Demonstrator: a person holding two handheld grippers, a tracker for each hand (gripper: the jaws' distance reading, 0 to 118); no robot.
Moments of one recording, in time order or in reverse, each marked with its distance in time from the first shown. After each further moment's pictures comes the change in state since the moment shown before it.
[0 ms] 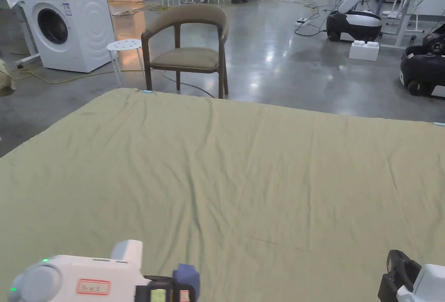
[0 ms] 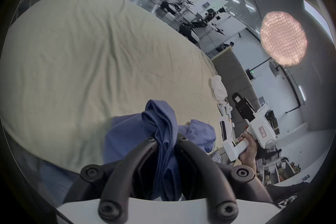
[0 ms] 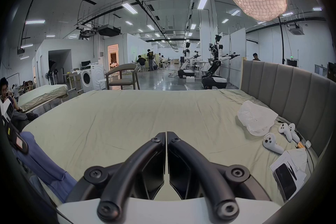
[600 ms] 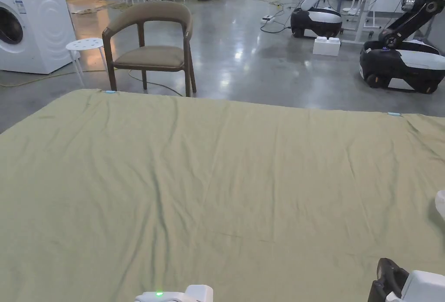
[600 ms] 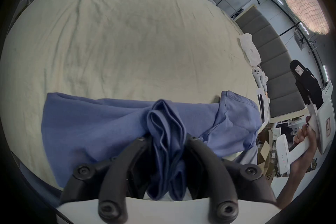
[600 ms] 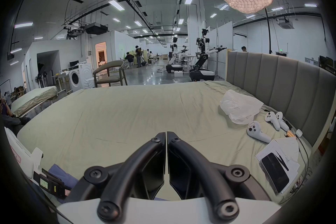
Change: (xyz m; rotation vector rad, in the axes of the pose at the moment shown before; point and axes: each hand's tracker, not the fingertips) left arm 0.038 -0.055 -0.181 -0.233 0.249 -0.082; right arm 0.043 -0.020 0.018 -0.046 -0.096 -0.045
